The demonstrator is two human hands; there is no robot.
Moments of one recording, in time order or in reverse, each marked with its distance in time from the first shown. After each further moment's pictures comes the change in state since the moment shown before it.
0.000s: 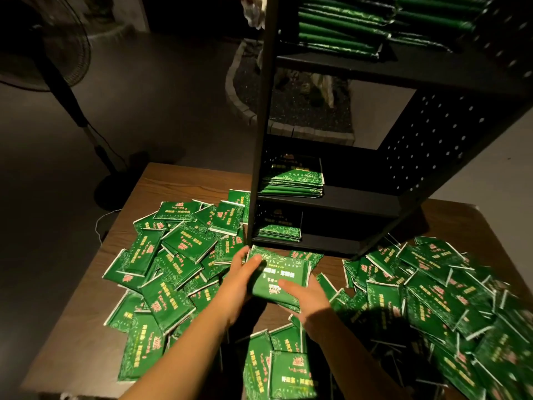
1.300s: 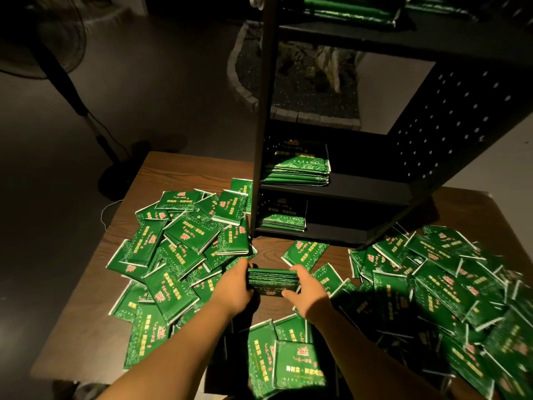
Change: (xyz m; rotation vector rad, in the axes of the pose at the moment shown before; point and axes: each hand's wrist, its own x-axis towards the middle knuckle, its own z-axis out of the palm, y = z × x) left_hand 0.030 -0.050 -0.026 1.020 0.054 0.114; right_hand 0.034 0.029 -0.012 -1.016 0.010 -0.133
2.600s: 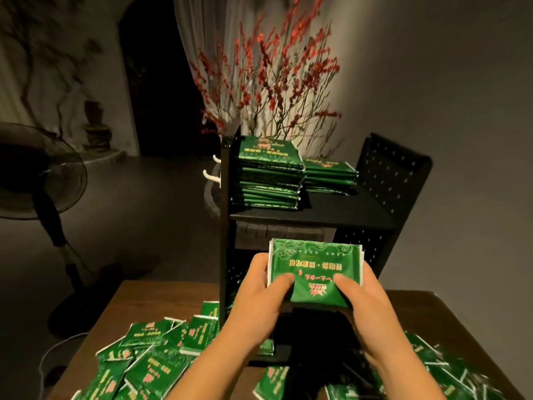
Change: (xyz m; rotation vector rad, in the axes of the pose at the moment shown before) left_hand -0.055 0.248 -0.157 -0.779 0.158 0.484; right_hand -0.149 -0.138 -0.229 0.811 0.503 -0.417
